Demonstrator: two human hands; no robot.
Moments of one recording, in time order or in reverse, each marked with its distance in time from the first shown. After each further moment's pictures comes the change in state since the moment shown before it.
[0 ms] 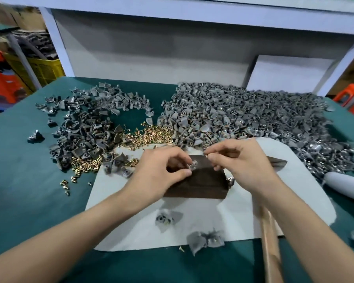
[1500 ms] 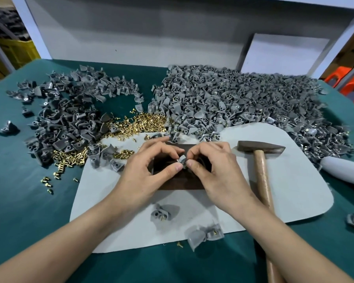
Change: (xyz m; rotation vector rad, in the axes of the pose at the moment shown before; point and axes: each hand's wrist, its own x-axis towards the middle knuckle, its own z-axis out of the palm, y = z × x) left_hand -0.018 -0.047 0.014 -0.362 -0.009 -0.038; right_hand -0.023 0.003 0.040 -0.405 0.011 -0.024
